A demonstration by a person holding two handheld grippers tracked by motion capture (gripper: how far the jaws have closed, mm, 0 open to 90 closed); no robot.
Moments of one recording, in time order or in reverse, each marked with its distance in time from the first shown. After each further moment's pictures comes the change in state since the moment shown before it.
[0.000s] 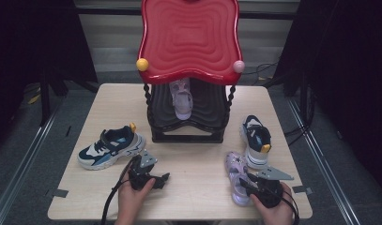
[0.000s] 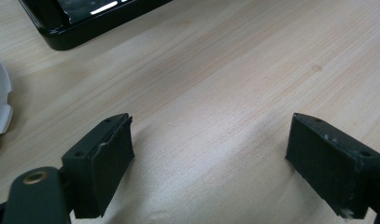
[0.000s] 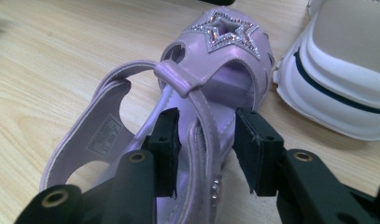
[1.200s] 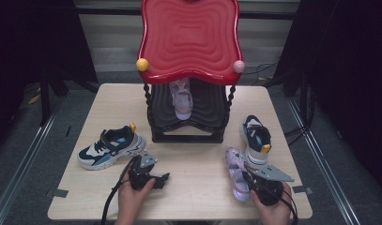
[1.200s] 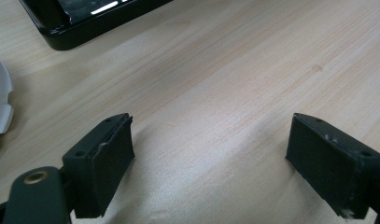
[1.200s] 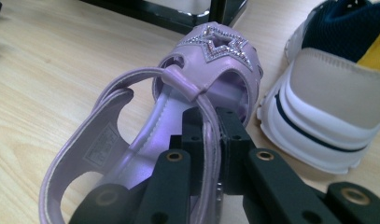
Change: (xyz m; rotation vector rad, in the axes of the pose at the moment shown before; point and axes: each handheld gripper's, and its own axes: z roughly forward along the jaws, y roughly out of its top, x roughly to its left) left arm 0.000 0.000 0.000 0.000 0.002 -0.001; right arm 0.009 0.014 -0.007 -0.097 -0.070 -0.065
